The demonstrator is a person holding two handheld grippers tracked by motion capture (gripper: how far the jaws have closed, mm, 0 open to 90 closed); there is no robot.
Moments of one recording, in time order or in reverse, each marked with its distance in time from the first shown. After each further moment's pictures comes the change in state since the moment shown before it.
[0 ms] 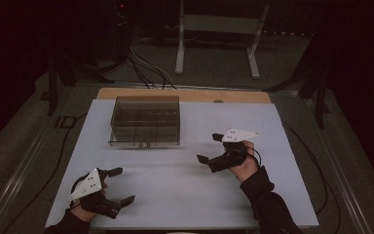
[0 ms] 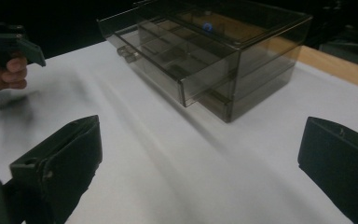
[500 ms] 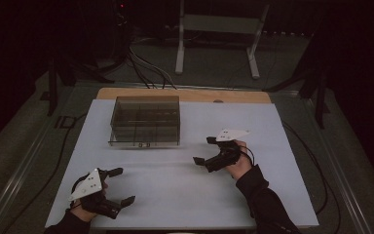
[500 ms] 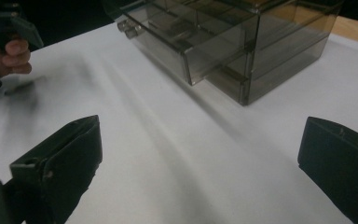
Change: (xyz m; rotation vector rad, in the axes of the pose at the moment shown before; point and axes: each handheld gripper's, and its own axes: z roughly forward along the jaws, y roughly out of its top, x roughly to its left) left arm -0.001 -0.001 0.001 0.007 -0.008 0.005; right arm -0.013 -0.016 0.025 0.063 0.083 0.032
